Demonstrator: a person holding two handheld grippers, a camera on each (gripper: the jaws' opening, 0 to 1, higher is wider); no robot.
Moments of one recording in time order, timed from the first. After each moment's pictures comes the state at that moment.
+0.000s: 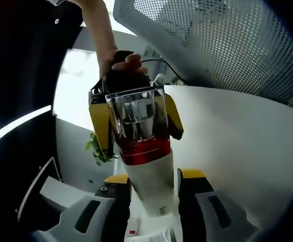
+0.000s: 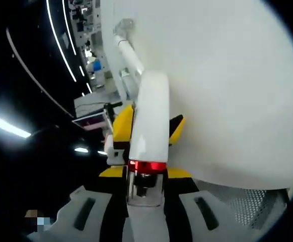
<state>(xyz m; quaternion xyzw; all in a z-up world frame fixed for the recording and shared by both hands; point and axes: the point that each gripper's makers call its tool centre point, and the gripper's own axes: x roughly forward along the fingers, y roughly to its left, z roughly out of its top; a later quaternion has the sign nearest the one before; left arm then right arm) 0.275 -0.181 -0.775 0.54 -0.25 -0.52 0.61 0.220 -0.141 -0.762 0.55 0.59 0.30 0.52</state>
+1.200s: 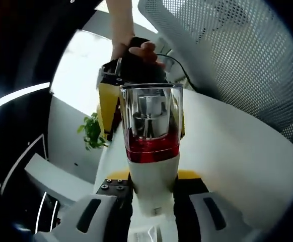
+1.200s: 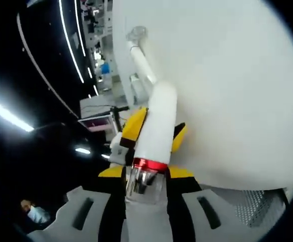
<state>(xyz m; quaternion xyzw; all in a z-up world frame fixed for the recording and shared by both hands) 0.278 -0.177 -0.771 0.49 -0.15 -0.55 0.66 0.226 -0.153 -0.746 0.55 0.53 0.31 0.56</state>
